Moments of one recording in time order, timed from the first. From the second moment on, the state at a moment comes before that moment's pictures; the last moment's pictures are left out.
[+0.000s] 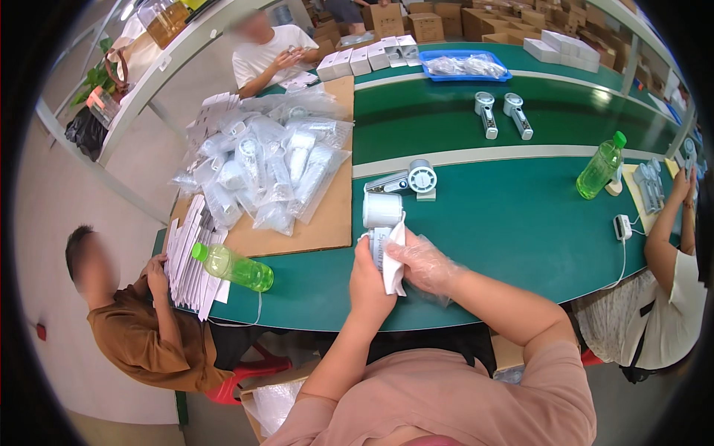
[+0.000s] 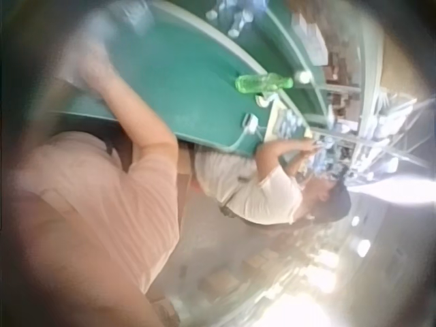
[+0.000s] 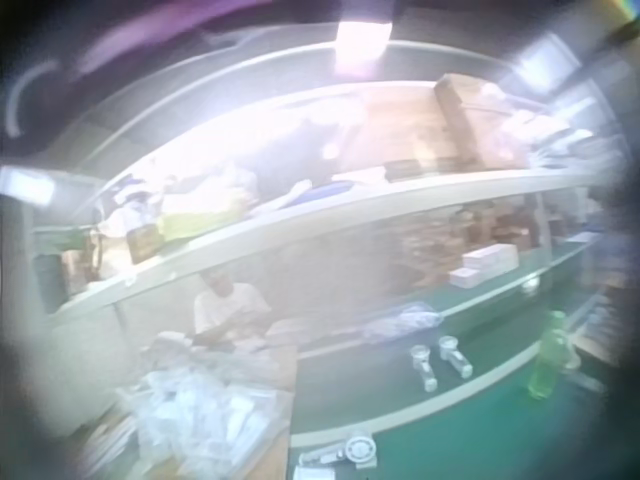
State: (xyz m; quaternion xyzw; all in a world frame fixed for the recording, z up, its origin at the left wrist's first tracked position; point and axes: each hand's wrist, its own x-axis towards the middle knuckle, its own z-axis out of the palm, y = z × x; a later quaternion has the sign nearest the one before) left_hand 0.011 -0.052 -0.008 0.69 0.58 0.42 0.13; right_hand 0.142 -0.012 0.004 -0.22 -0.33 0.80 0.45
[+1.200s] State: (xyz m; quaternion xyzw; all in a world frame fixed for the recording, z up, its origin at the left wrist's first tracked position) left_hand -0.208 -0.254 -0.109 0.31 0.73 0.57 0.21; right_hand 0.144 -0.018 -0.012 -0.32 -0.47 0.74 0.36
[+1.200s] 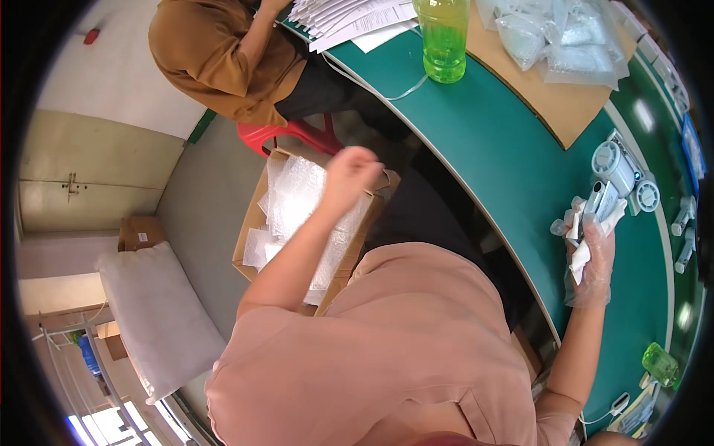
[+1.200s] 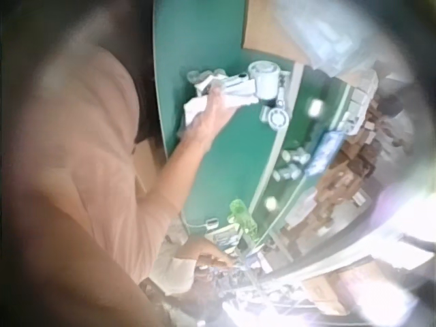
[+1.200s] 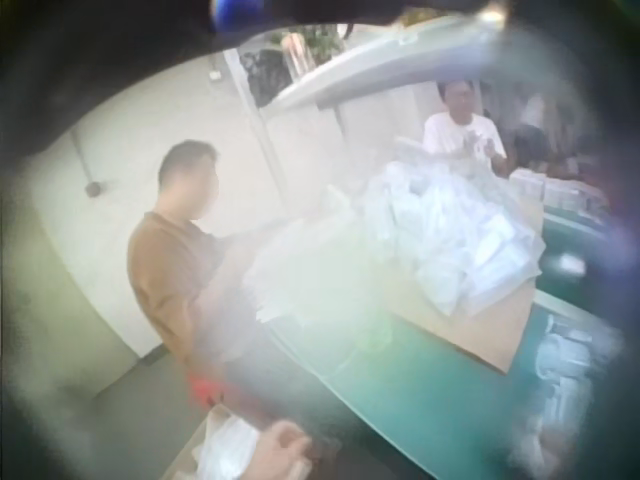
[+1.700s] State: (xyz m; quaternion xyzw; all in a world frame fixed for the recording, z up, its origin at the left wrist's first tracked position) left_hand -0.272 -0.364 -0.200 0.33 0.92 -0.17 0.11; right_hand 0.153 -0.007 -0.018 -0.35 -0.43 0.76 0.33
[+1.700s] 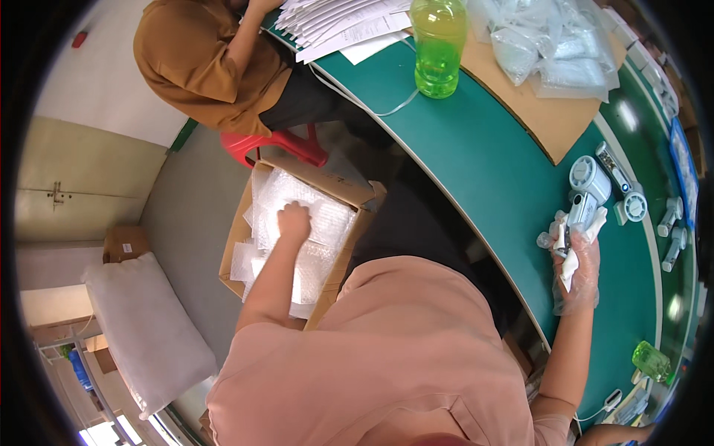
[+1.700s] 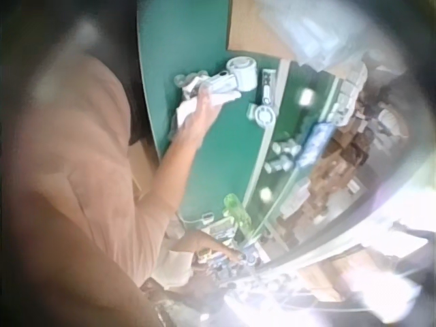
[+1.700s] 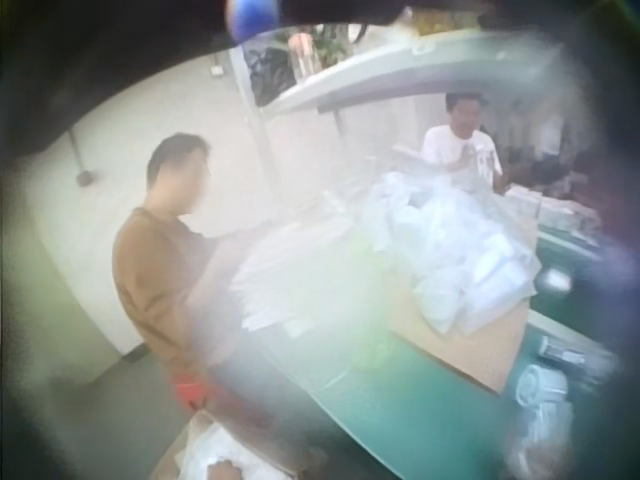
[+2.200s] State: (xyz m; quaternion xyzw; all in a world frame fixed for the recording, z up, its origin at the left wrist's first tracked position) left_hand -0.133 -0.124 0.077 0.72 0.56 0.42 0.01; right_hand 0.138 -0.003 -0.005 -0.45 -0.45 0.67 0.38
